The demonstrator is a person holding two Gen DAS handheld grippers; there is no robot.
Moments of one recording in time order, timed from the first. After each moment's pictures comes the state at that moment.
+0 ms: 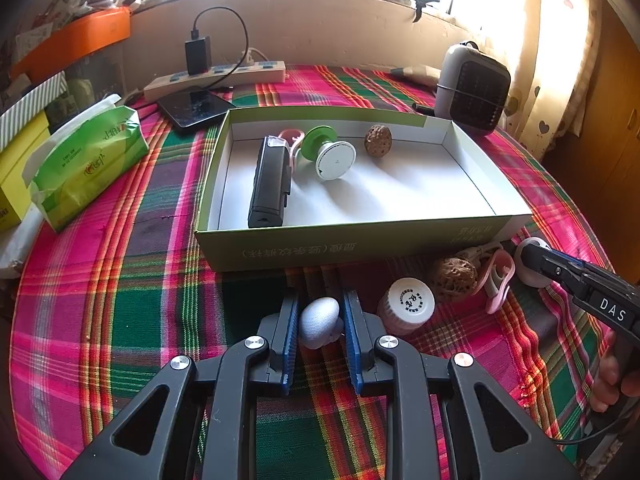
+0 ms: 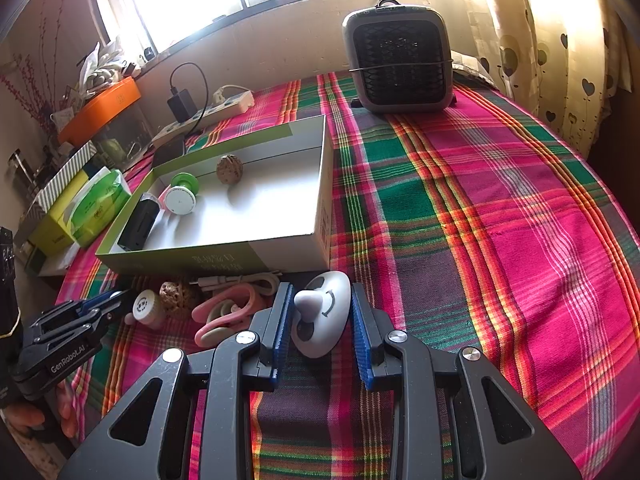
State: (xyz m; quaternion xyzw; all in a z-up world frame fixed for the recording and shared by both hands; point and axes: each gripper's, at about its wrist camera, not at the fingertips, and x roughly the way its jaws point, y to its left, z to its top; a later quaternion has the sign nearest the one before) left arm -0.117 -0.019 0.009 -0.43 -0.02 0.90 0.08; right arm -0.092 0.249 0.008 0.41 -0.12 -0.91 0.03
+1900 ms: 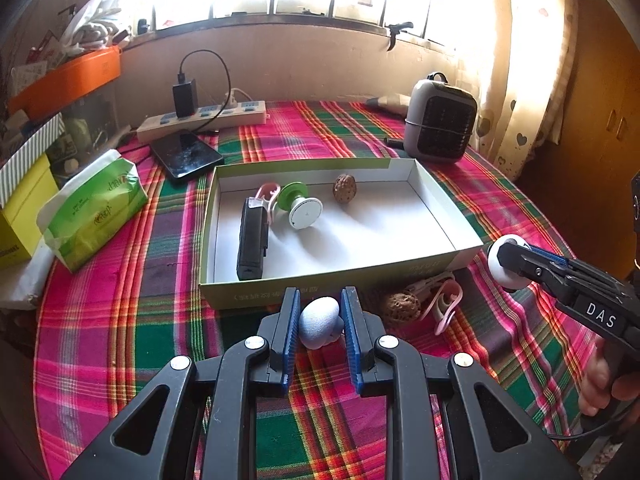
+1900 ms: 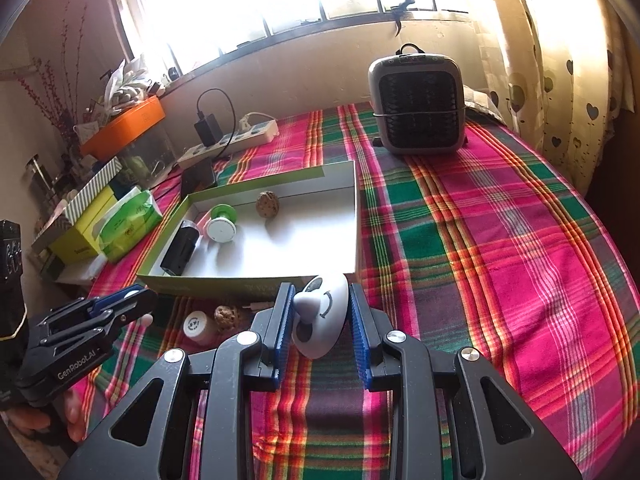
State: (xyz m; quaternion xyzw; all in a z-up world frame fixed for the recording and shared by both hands) left arm -0.104 -0.007 0.057 -0.39 -0.01 0.91 0.11; right arm -0.080 0.234 0.052 0.37 -0.11 -0.92 0.05
